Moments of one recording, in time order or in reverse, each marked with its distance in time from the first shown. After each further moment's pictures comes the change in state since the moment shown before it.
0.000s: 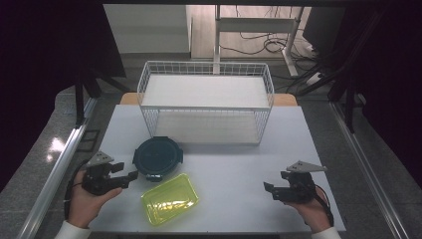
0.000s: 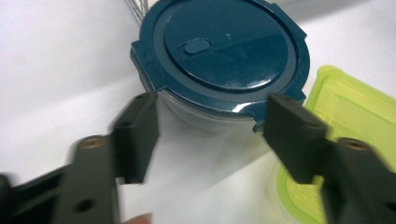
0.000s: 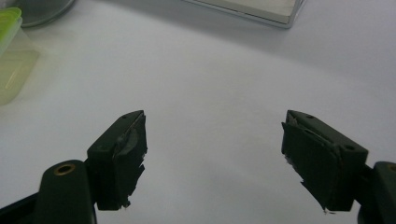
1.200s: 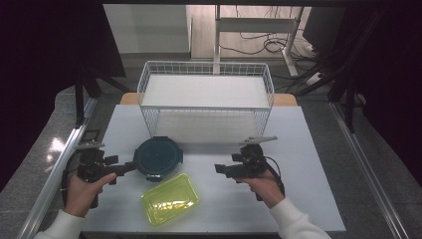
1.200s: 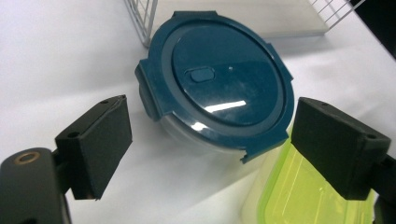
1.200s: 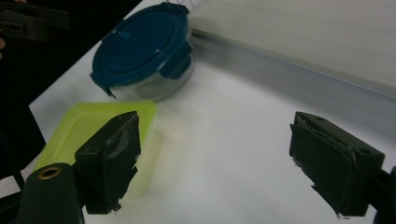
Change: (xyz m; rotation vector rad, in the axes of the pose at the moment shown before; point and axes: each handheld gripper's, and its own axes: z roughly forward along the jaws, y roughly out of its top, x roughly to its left) left arm 0.029 0.022 0.000 0.006 -0.127 -0.190; right arm 0.077 0.094 0.065 0.003 0.314 0.056
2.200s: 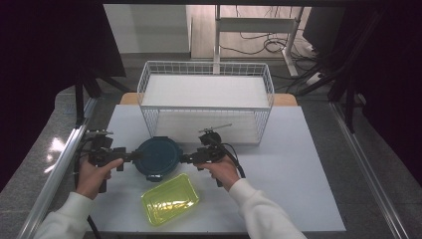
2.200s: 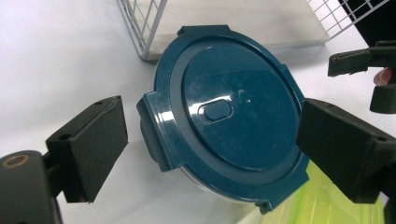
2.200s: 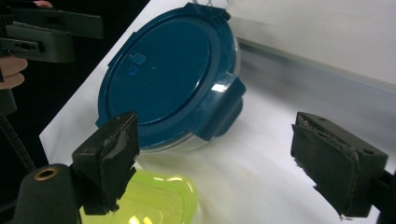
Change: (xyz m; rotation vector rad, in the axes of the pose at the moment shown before) left arm 0.023 0.026 0.038 0.046 -0.064 -0.047; right arm 0.029 0.042 0.102 0.096 0.072 0.082
